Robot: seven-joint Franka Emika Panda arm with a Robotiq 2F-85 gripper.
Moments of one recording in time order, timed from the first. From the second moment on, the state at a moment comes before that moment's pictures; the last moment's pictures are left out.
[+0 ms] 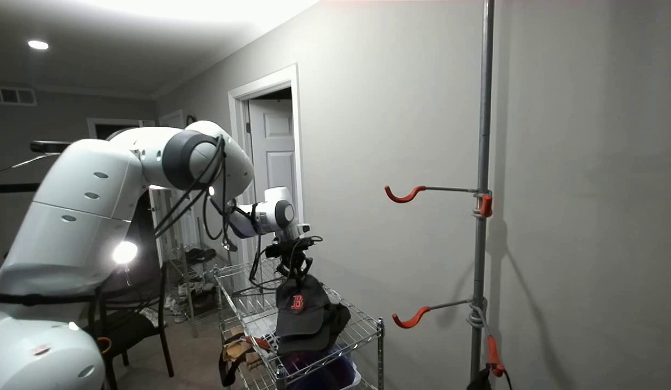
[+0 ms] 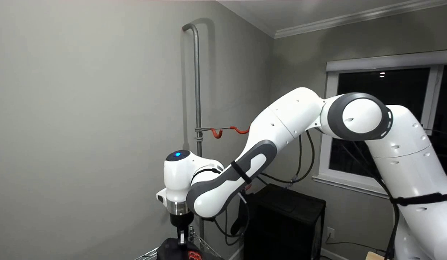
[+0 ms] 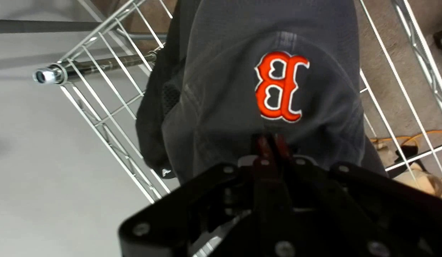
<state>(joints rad) 0.38 0.45 0.21 -1.83 -0.37 2.31 -0.12</state>
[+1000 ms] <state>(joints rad) 0.32 -0.04 0.18 -2.05 -0.47 2.18 0.23</state>
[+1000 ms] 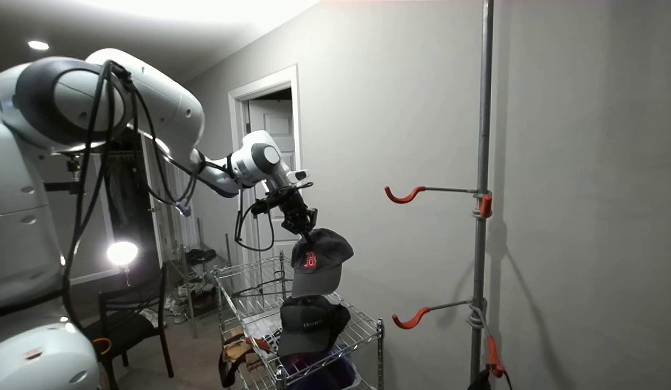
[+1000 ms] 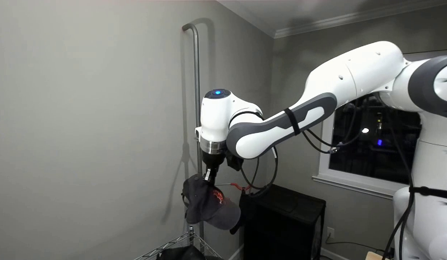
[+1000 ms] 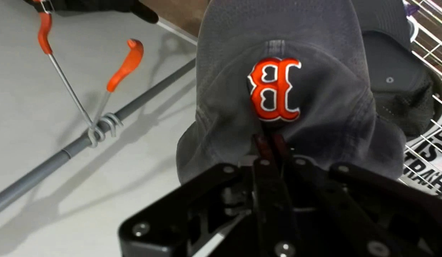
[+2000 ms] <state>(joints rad) 0.01 -0.35 0.03 -2.17 -0.47 2.02 0.30</state>
